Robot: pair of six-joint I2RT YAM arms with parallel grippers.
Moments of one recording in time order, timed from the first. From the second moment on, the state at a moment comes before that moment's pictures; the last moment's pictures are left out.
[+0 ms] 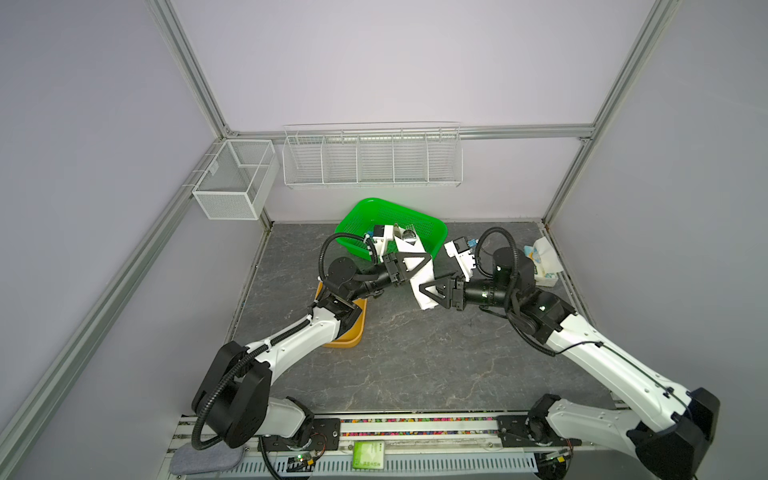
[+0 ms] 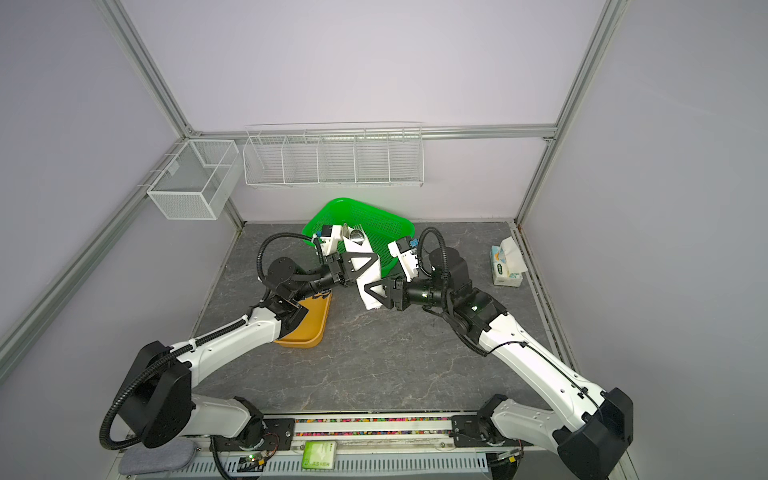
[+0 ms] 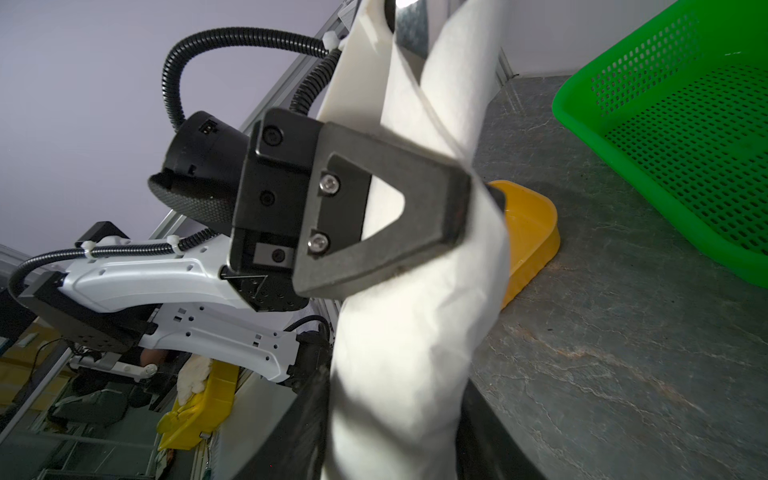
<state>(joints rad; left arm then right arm) -0.65 1.40 0.87 0.87 0.70 -1.33 0.66 1.14 1.05 -0.20 -0.62 0.53</state>
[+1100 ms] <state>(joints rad) -0.64 1.42 0.89 0.90 0.76 -1.33 0.64 1.16 1.03 -0.12 -0.77 0.57</state>
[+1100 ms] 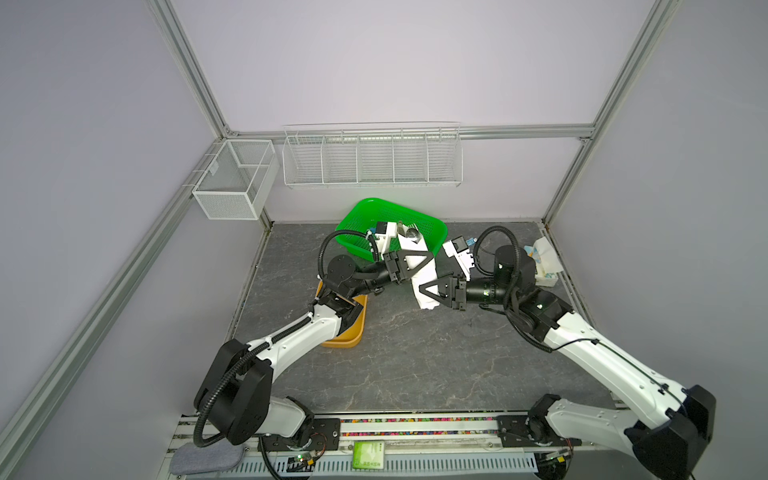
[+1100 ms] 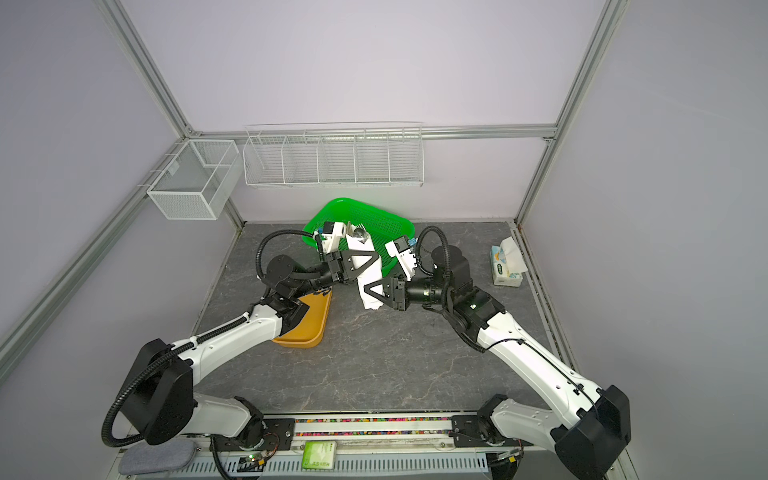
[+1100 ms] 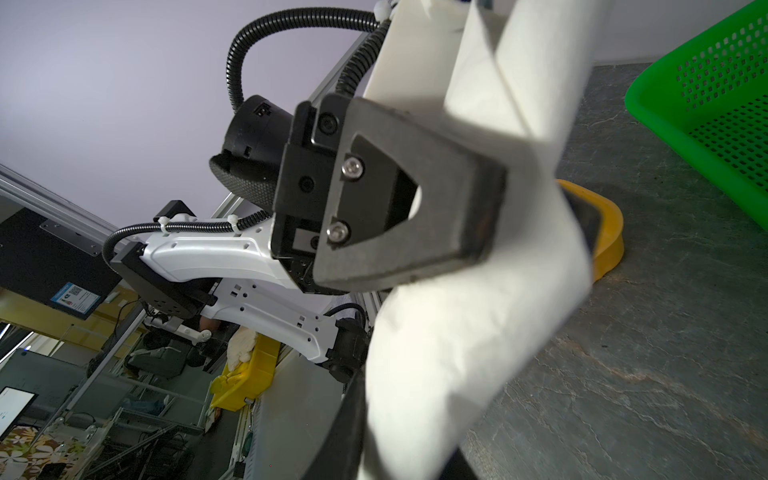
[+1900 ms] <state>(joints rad) -0.64 1.42 0.89 0.87 0.79 -1.31 0.64 1.15 1.00 -0.08 -0.78 0.60</state>
